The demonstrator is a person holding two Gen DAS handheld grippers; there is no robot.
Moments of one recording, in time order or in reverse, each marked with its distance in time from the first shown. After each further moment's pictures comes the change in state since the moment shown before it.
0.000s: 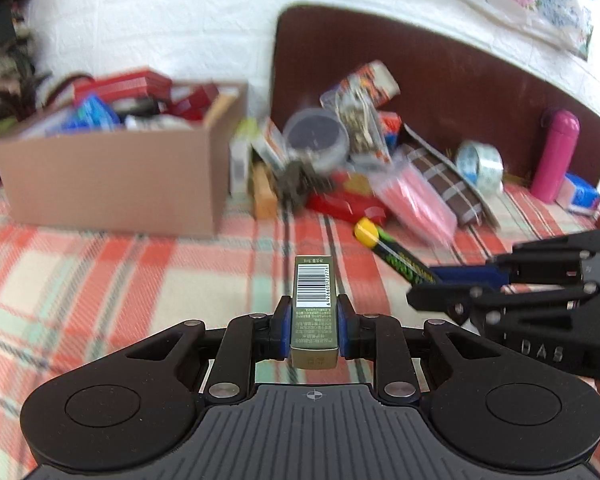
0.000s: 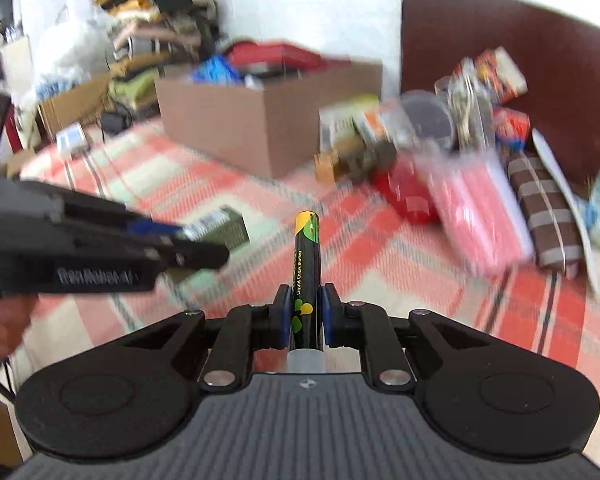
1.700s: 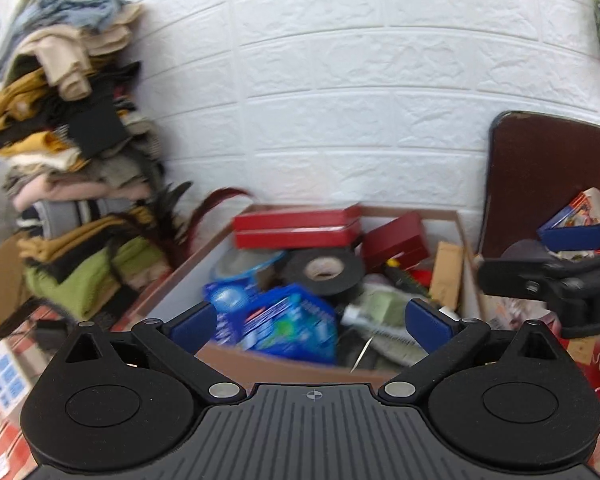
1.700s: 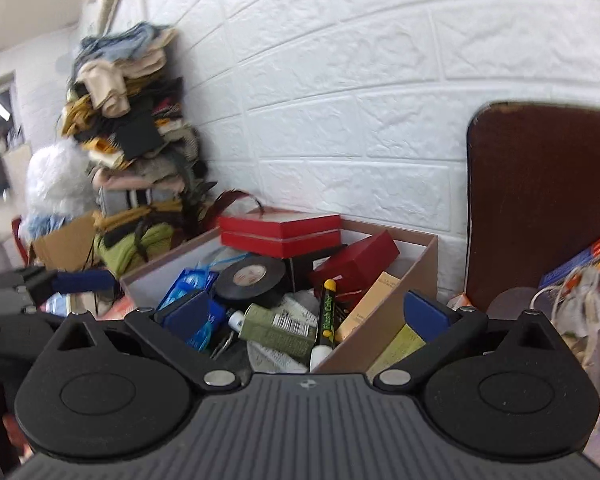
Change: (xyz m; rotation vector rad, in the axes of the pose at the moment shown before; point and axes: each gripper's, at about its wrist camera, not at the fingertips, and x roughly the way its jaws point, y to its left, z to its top) left arm 0.037 0.130 0.136 -0.025 -0.142 0.440; right arm 0.129 -0.022 0.180 0.068 -0.195 0.088
